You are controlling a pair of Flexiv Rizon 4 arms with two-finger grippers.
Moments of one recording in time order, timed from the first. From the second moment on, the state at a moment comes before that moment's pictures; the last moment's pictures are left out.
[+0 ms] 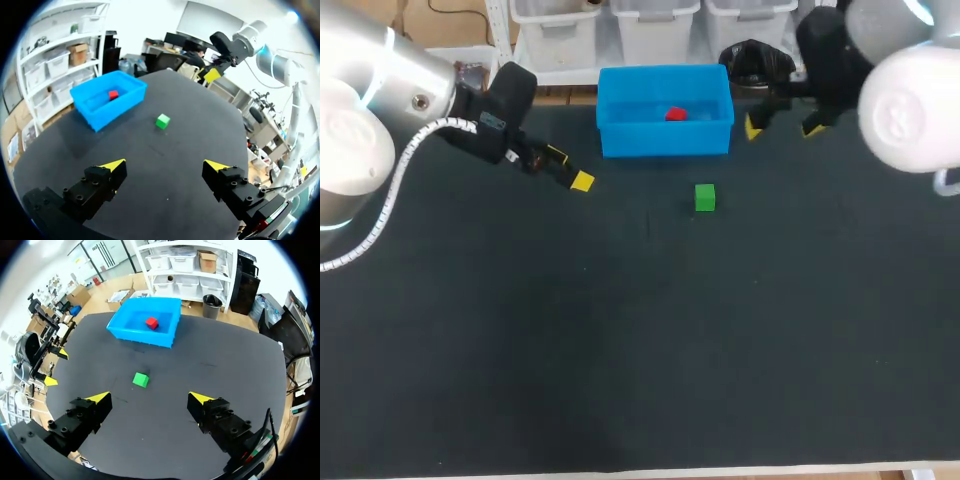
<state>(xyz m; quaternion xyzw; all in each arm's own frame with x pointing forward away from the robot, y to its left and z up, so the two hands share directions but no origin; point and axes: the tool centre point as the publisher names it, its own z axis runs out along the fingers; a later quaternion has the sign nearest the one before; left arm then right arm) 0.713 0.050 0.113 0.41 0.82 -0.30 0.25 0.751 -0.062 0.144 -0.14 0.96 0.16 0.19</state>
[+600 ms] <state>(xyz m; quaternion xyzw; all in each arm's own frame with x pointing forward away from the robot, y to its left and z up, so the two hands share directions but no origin) 0.713 0.050 0.113 0.41 0.82 -0.30 0.25 0.770 -0.022 0.127 -0.12 0.98 0.10 0.14</state>
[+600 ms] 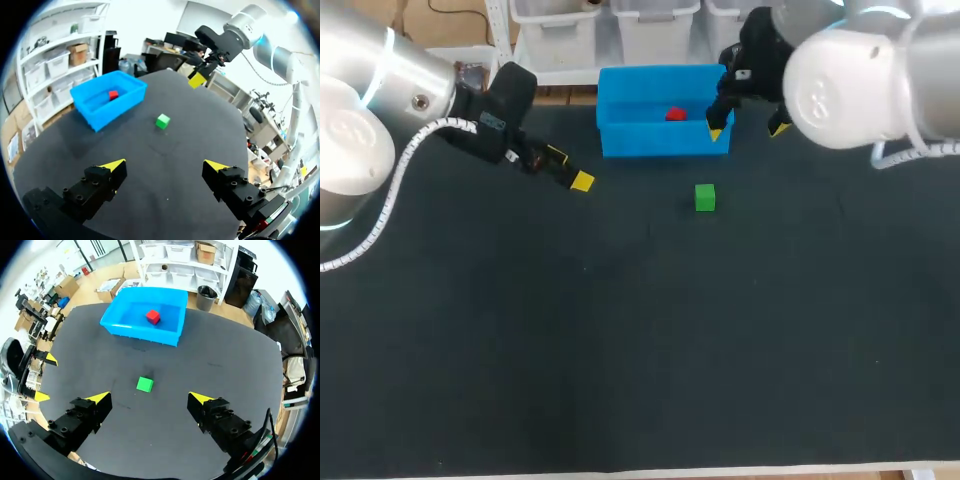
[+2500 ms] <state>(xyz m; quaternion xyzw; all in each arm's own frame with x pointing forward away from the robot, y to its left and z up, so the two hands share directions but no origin) 0.713 0.050 0.113 0.41 0.82 -0.30 0.25 0.769 0.006 0.105 -0.07 0.99 0.05 0.05</state>
